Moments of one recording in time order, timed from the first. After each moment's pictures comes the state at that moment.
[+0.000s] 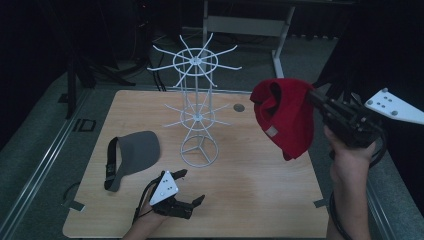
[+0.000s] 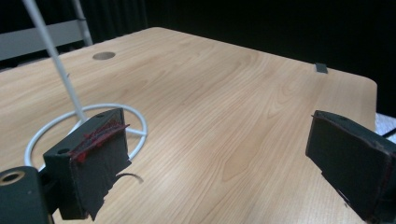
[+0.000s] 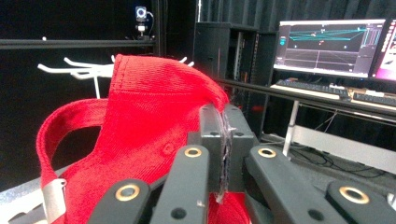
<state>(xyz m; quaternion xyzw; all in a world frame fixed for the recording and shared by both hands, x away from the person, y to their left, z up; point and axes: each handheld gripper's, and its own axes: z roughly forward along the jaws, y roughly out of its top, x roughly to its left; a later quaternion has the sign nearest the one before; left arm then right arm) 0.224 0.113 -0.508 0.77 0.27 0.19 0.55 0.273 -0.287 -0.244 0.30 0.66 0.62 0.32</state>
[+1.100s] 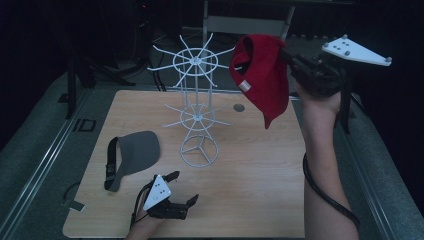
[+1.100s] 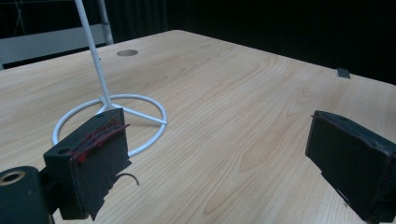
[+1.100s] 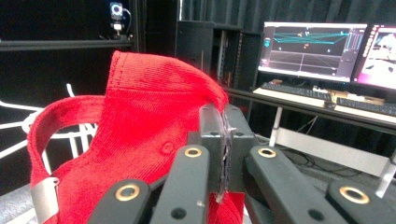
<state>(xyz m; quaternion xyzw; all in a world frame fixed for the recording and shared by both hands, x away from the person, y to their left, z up) 0.218 0.125 -0.522 0.75 0.30 0.21 0.56 0.344 -0.223 -0.202 0.32 0.66 0.59 0.34</state>
